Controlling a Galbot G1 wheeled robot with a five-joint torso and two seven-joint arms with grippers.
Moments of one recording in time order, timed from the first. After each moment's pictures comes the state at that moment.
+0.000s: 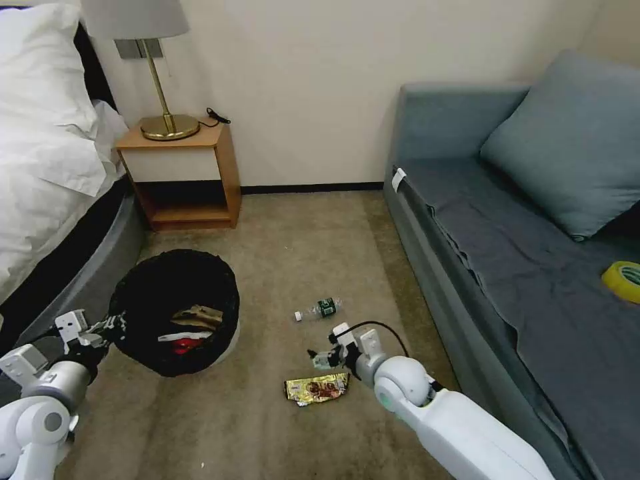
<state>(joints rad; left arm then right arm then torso) 1.43 -1.22 -1.02 -1.93 -0.80 0.49 0.07 -0.84 1.12 -0.29 1.54 0.71 -0.59 0.13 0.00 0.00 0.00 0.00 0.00</state>
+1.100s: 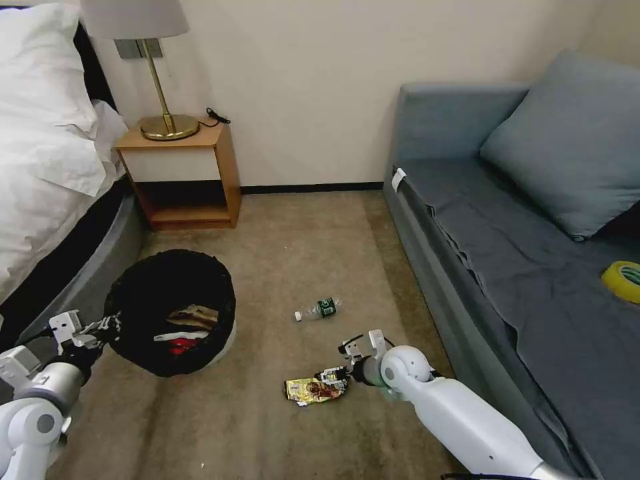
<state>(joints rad) 1.44 -1.21 -1.03 -1.92 -0.81 0.47 0.08 -0.77 1.17 -0.25 1.30 0.91 -0.74 0.02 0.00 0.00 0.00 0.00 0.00</state>
